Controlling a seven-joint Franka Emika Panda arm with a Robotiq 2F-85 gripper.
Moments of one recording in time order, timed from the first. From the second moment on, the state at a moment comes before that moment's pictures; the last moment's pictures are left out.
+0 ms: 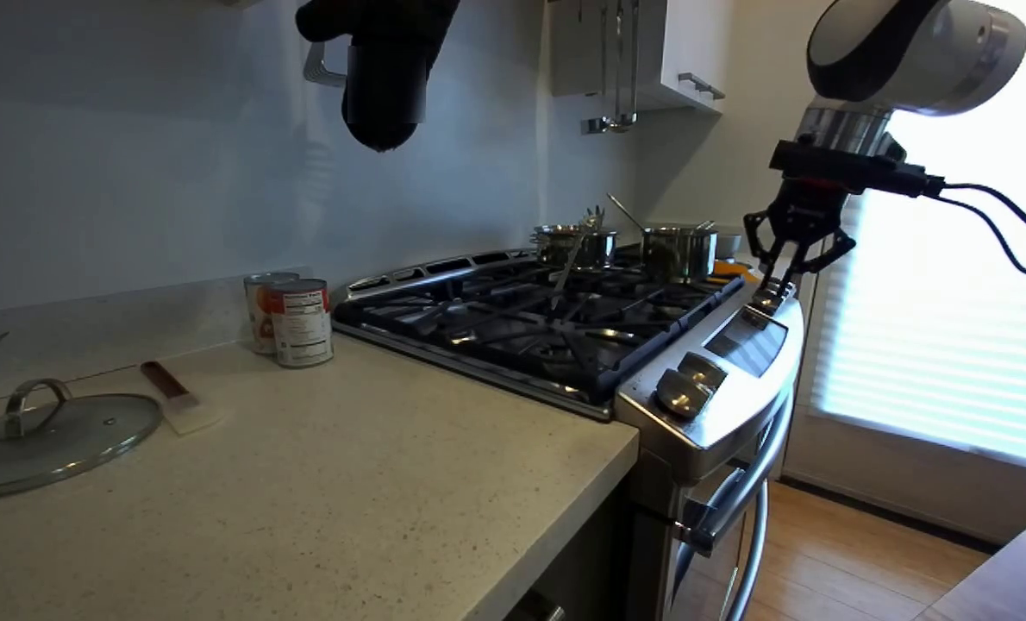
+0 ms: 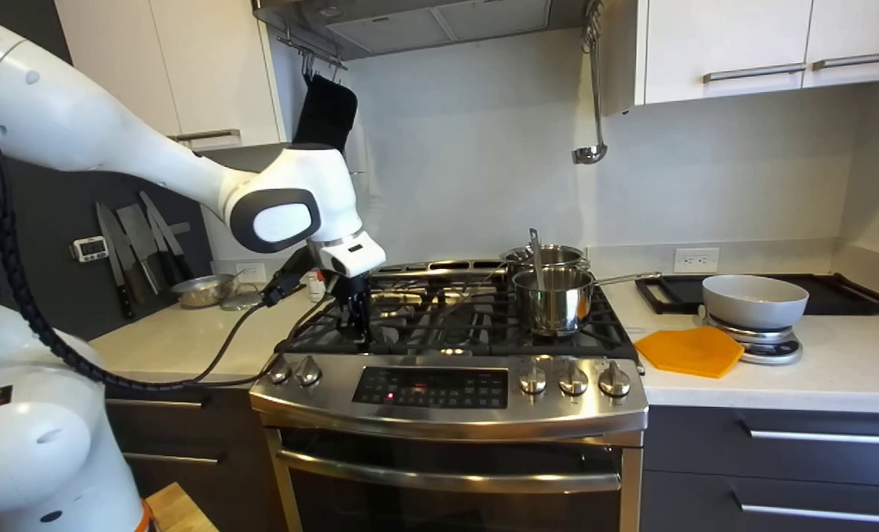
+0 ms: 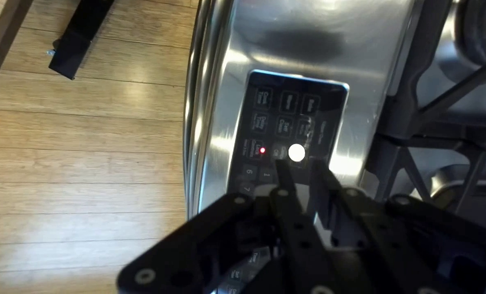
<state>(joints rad) -0.20 -0.58 0.07 -2.76 0.22 2.37 0.67</state>
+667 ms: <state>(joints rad) -0.21 -0.42 0.08 -2.76 0.22 2.44 0.81</state>
